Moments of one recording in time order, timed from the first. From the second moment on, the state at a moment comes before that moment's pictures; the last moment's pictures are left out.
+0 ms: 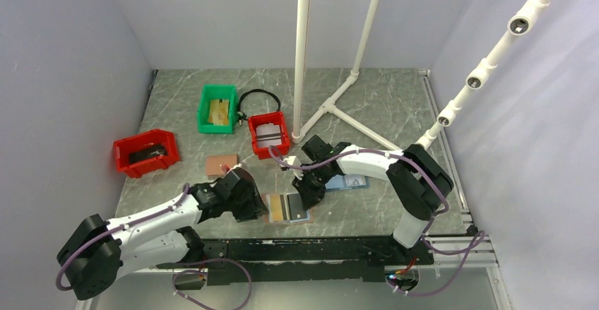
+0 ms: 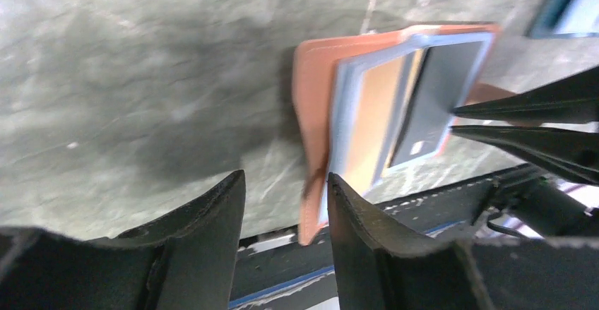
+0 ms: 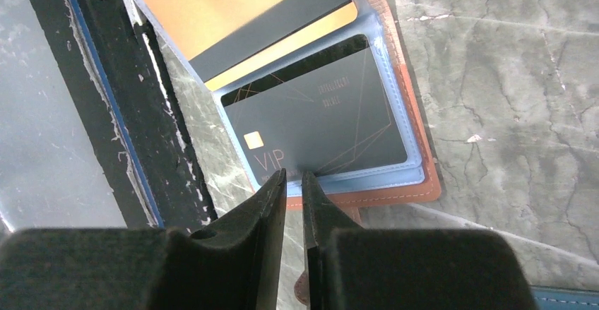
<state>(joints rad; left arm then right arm) -0.83 0.99 0.42 -0.39 0.03 -1.16 0.78 1.72 0.95 -0.51 -0.66 -0.28</state>
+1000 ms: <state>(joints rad) -0.82 0.88 0.50 -0.41 0.09 -0.98 0.78 1.72 0.95 -0.54 -0.68 -0.28</state>
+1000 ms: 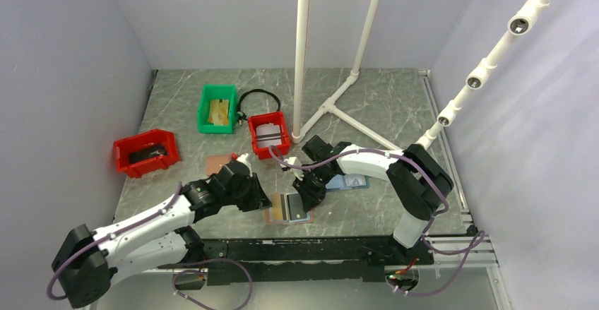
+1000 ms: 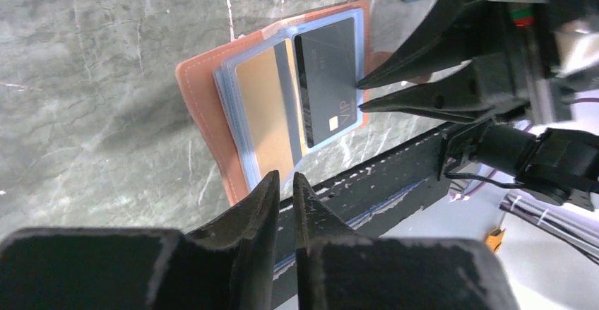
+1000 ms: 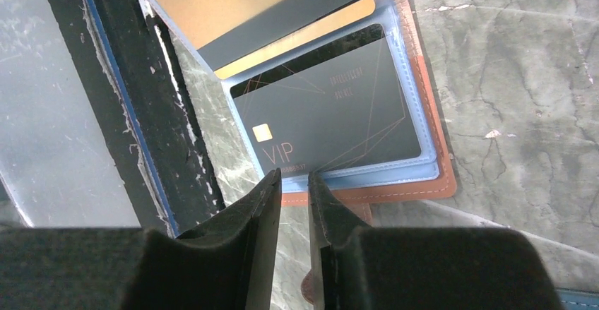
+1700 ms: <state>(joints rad) -0.82 1.06 0.45 -0.26 0.20 -1.00 0.78 1.72 0.95 -0.54 -0.68 -0.28</state>
